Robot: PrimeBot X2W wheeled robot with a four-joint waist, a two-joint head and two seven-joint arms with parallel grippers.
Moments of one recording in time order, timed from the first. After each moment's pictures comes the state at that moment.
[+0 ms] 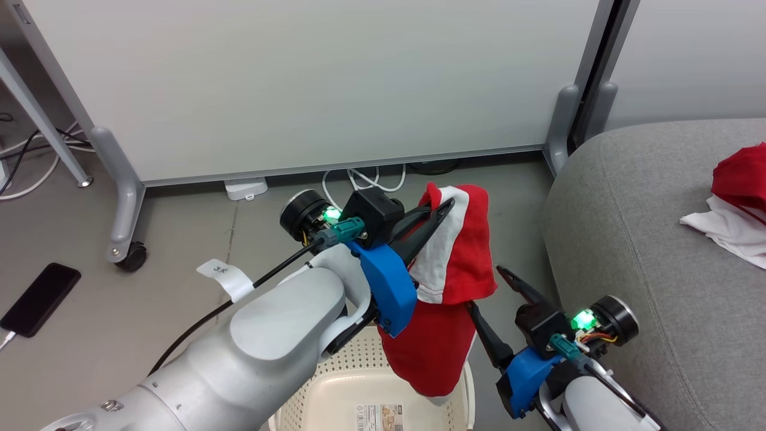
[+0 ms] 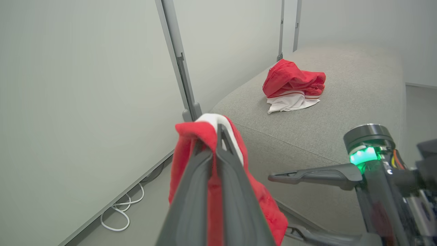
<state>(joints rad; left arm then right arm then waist) -0.89 0.18 -1.24 0.61 -0.86 -0.11 -0.21 -0.33 -0.05 0.28 0.58 -0.18 0.13 -0.25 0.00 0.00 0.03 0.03</state>
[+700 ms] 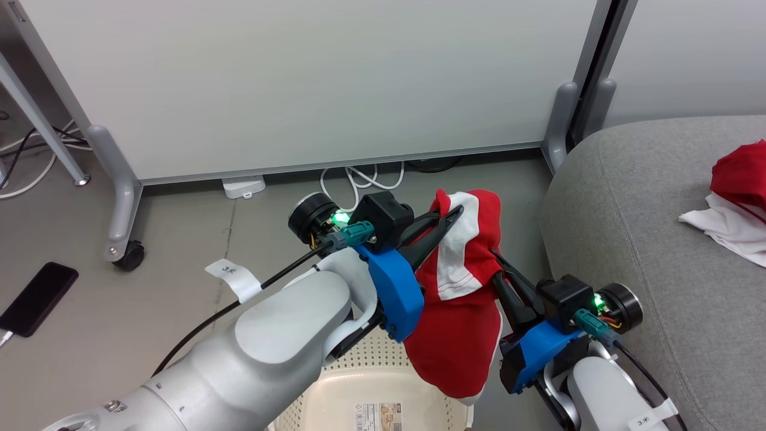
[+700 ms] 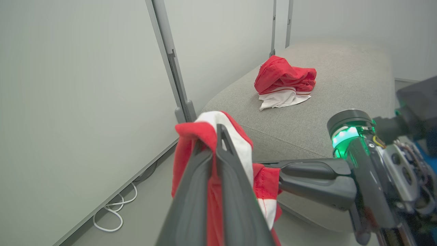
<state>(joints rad) -0.89 0.18 -1.26 0.59 -0.86 -0.11 -0.19 -0.36 -0.05 0.27 0.55 0.01 0.13 -0.26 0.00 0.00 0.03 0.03</state>
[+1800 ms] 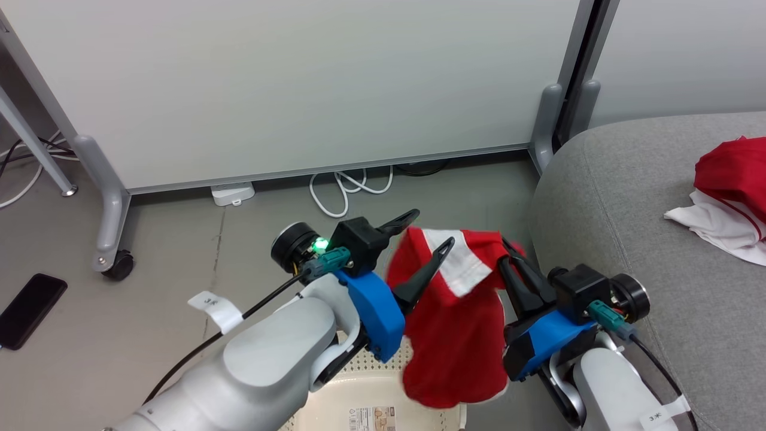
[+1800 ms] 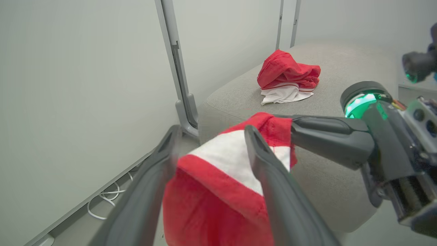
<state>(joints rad) -0.83 0.21 -1.25 0.60 -0.87 -0.09 -0.23 -0.36 -0.05 0.26 0.51 0.05 0.13 -0.26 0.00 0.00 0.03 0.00</state>
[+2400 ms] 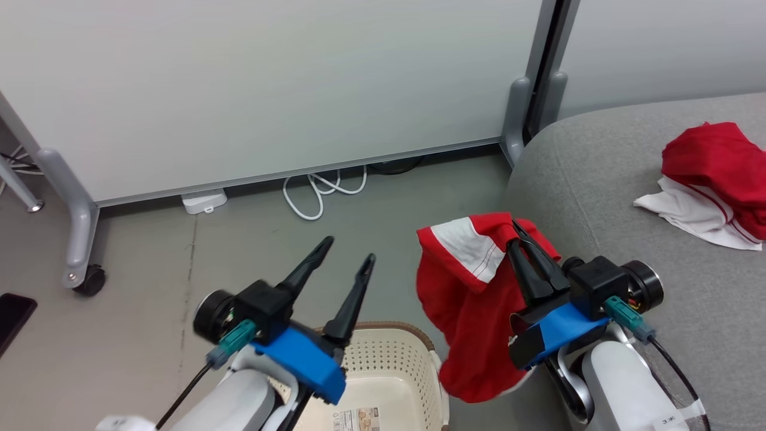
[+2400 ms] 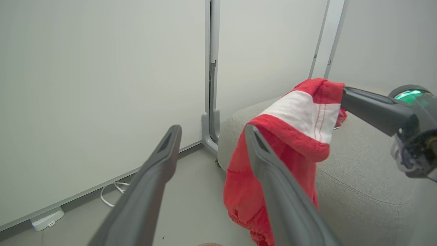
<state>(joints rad) -0.42 0.33 -0.83 0.30 -0.64 0.03 -0.26 -0.35 -0.05 0.22 0.39 0.03 0.13 -0.26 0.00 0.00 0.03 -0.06</state>
